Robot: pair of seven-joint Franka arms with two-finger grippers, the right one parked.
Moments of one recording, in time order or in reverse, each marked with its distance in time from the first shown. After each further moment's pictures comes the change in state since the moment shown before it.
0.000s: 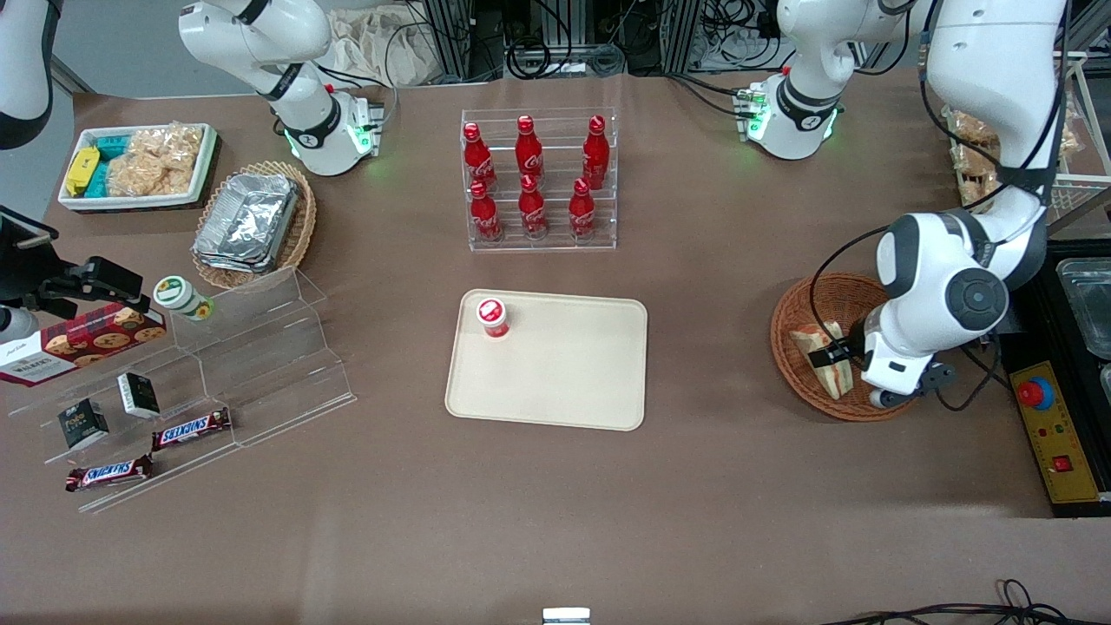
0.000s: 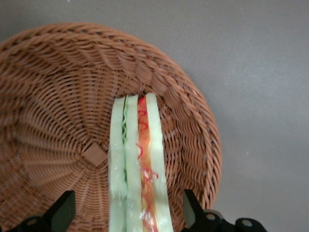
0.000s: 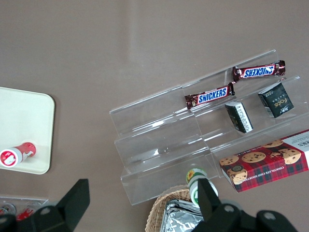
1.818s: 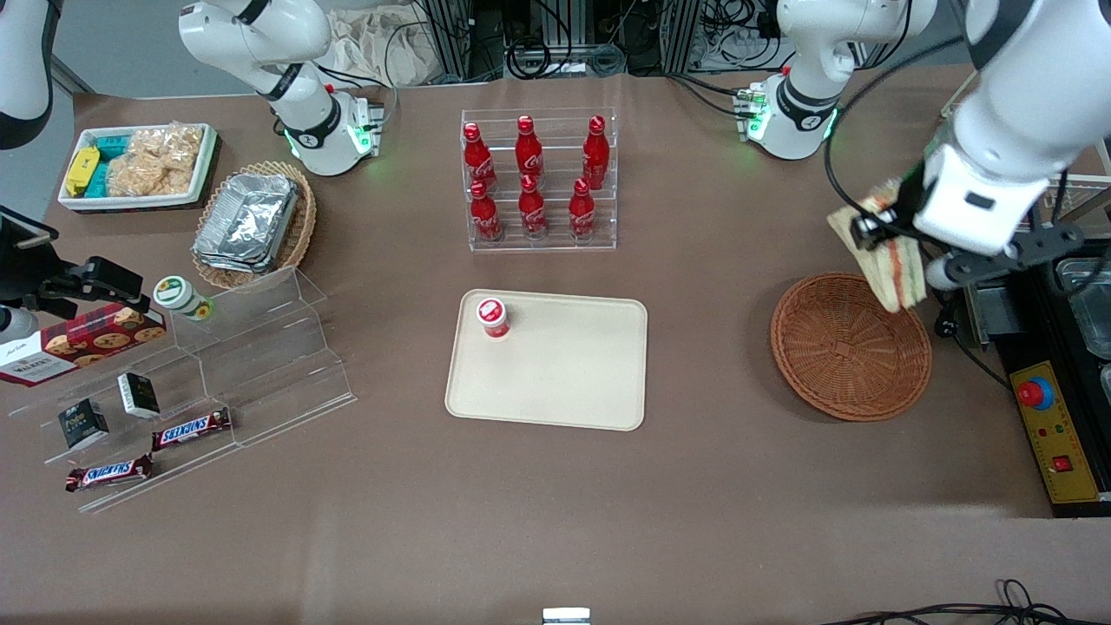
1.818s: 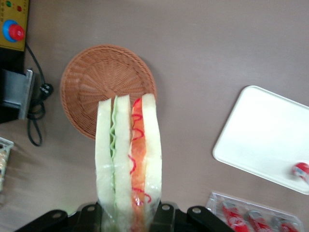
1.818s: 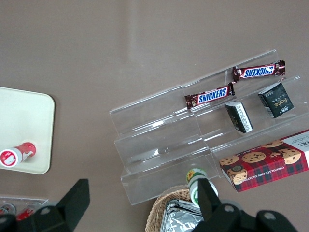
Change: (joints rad) arm -0.034 -0.270 -0.238 0.650 0.063 -0.895 -0.163
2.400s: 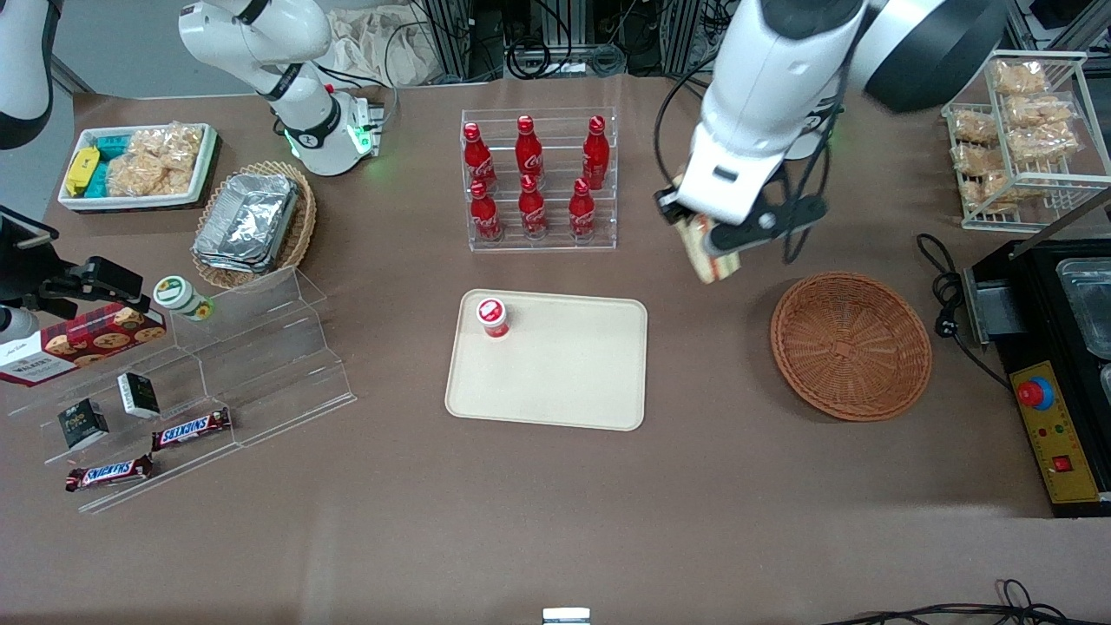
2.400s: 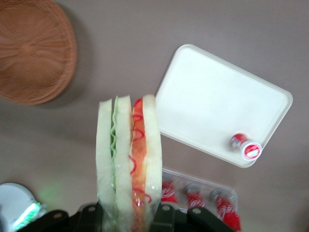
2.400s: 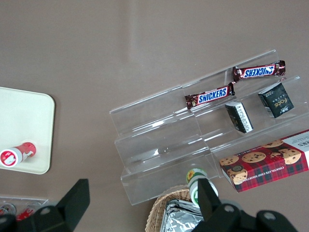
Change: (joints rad) arm -0.030 0.194 -0.320 0.033 0.007 0.142 -0.372
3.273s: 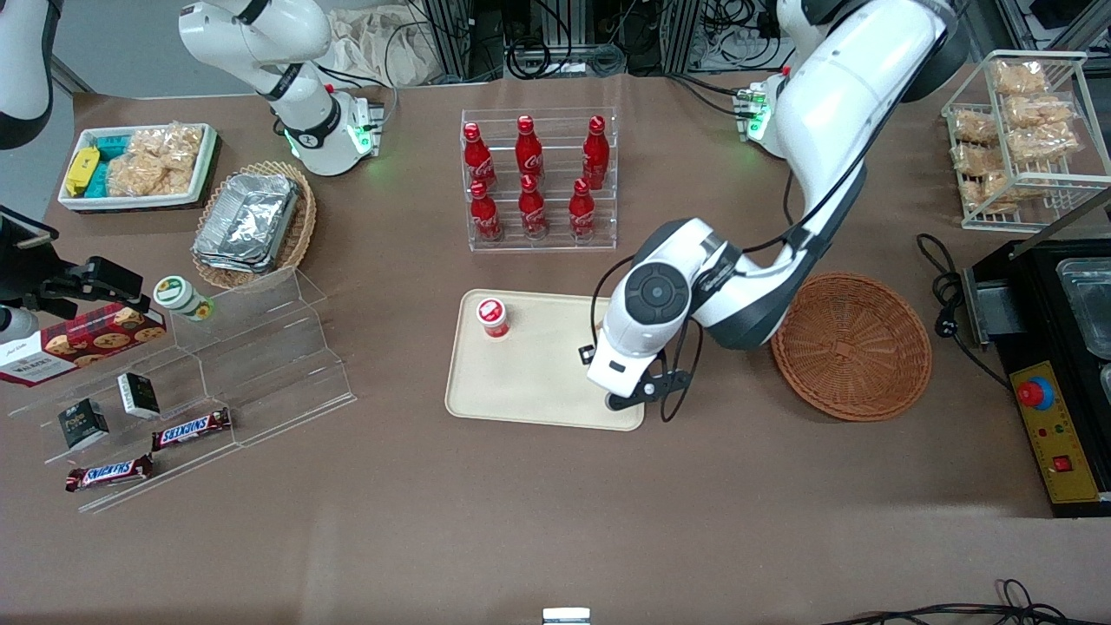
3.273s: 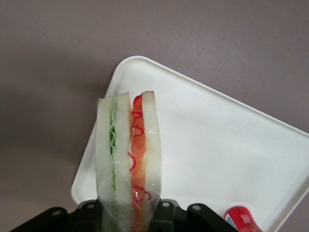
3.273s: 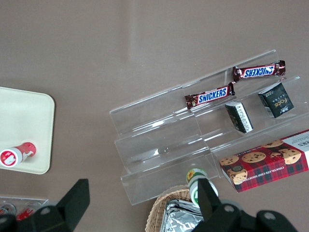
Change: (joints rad) arm -0.079 0.509 0.000 0.002 0.231 0.470 -0.102
